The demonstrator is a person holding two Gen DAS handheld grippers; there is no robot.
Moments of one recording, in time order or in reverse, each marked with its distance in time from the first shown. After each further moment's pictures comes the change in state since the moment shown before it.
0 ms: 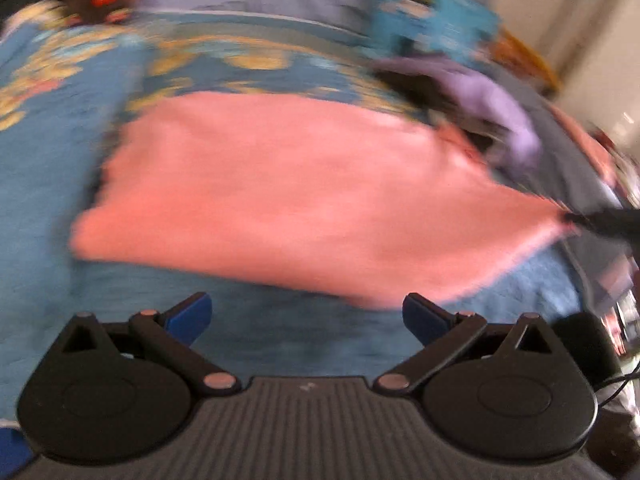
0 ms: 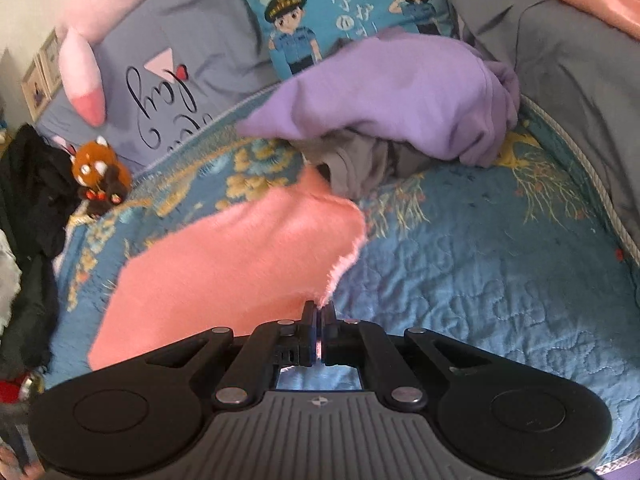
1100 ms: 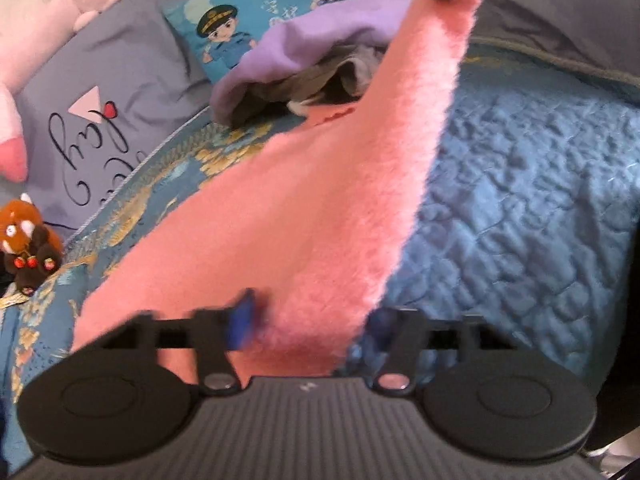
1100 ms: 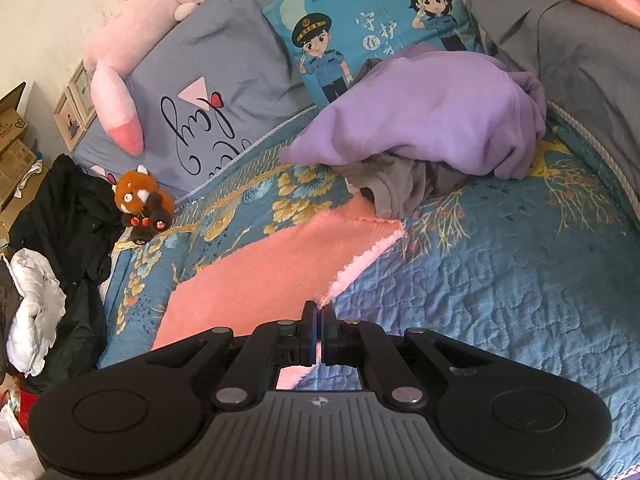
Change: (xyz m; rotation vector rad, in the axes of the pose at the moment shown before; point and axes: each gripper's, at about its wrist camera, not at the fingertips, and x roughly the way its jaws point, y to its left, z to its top) left arm 0.165 -0.234 -0.016 0.627 -0.123 0.425; right arm -0.016 0.002 0.006 0.050 -0.055 0.129
